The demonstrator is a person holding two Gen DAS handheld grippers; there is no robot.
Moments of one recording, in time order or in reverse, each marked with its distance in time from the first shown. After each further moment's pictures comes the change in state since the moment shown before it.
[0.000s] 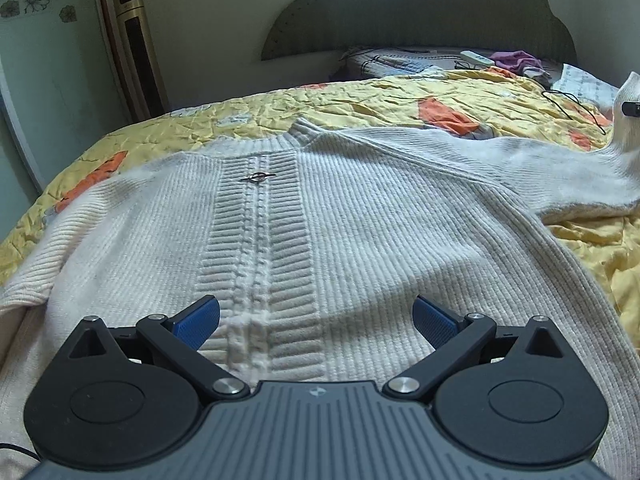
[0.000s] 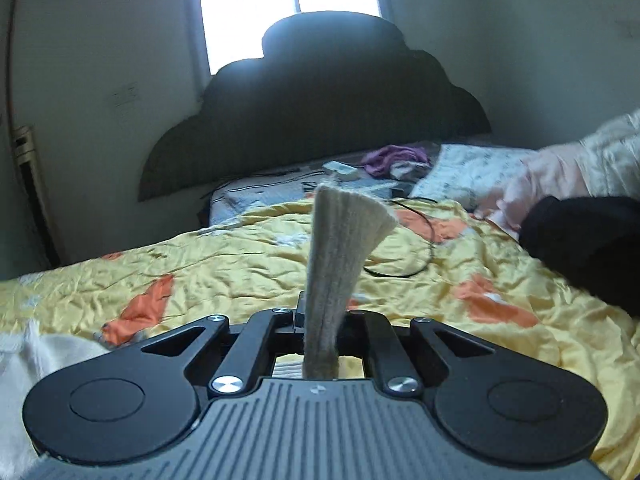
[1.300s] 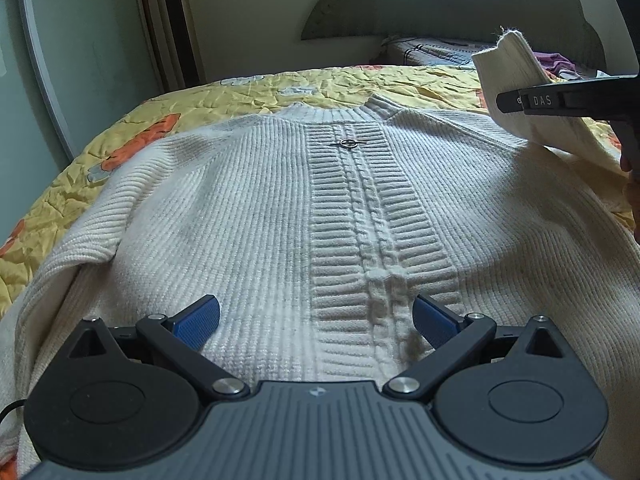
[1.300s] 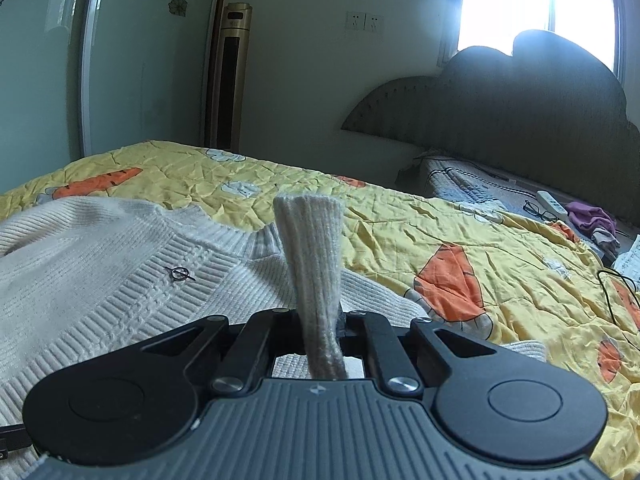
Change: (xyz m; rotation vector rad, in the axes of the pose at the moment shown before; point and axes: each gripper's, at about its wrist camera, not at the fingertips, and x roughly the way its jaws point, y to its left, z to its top) left arm -0.004 0.075 -0.023 -0.053 0.043 0.039; right arm -0.012 0.288 -0.041 -0.438 0.142 0.357
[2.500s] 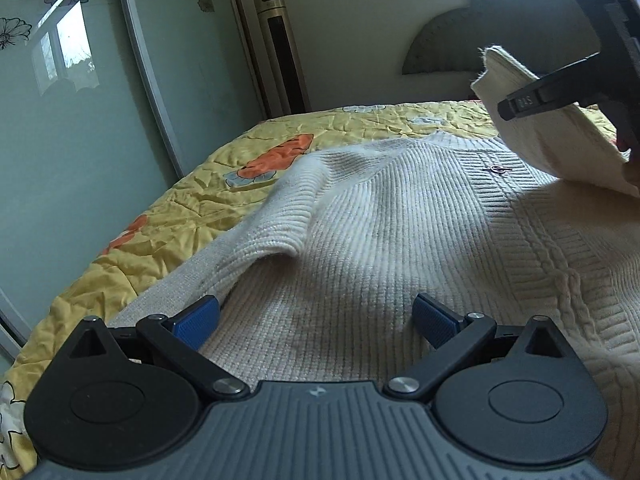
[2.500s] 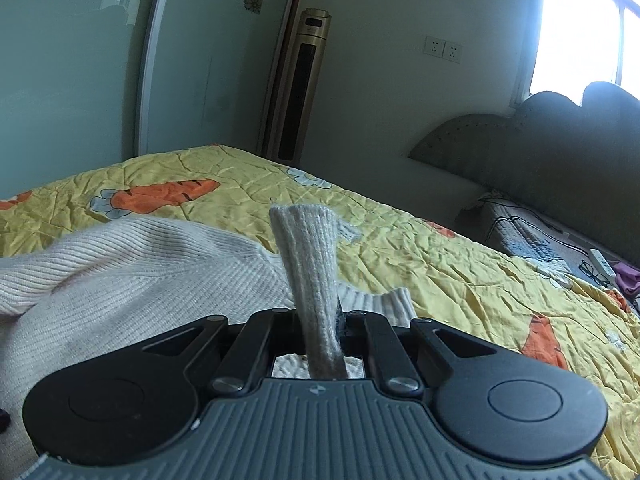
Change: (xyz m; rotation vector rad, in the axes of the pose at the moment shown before) left arm -0.022 0.083 -0.026 -0.075 -0.117 0.271; right arm 0.036 0.120 0.050 -0.148 -0.032 0.107
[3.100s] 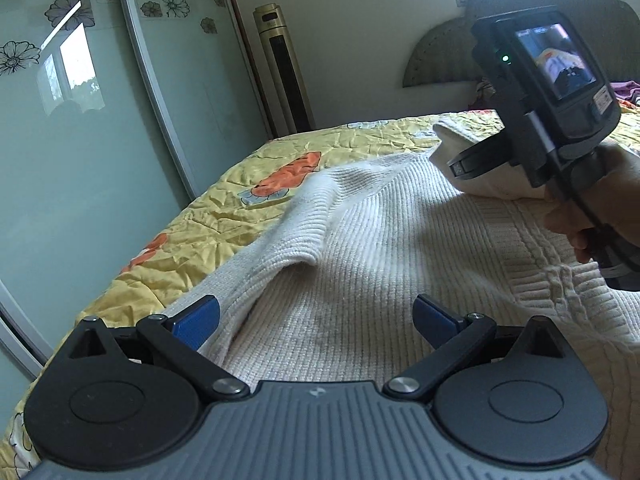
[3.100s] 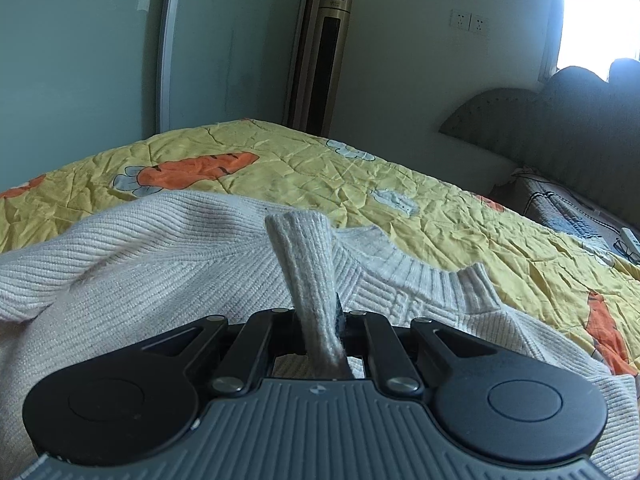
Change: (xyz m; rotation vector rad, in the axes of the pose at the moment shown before) left arm -0.026 0.007 -0.003 0.039 -0.047 0.024; right arm 0.041 0.046 -0.009 0.028 0.071 0.060
